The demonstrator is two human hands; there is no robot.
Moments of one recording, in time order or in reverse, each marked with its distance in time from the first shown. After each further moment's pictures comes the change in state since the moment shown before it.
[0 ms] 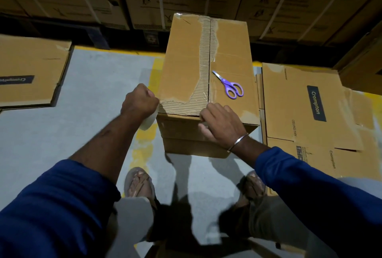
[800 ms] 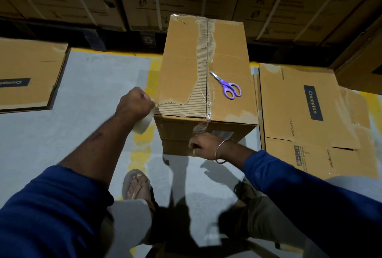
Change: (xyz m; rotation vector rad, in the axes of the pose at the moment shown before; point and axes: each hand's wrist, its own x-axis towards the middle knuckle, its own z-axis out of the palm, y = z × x) left_hand 0.001 -0.003 -0.009 -0.021 -0.063 0.000; right_hand -0.003 -0.025 0.032 0.500 -0.813 0.180
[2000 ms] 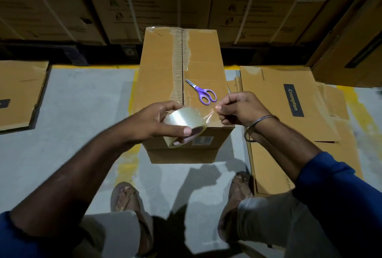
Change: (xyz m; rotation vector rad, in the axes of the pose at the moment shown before) left_hand -0.094 0.088 -0.002 -0.327 -0.836 0.373; right_hand -0.141 0.012 -0.125 1.169 0.666 0.267
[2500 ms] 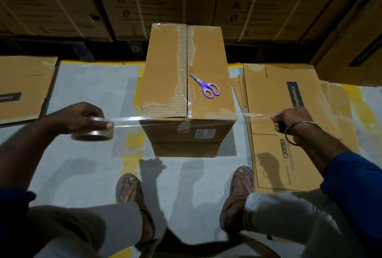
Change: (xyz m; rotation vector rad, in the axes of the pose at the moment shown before) left_hand -0.079 -0.081 -0.145 0.646 0.241 -0.249; right_hand -0.003 0.063 -0.106 -0.050 0.476 0.409
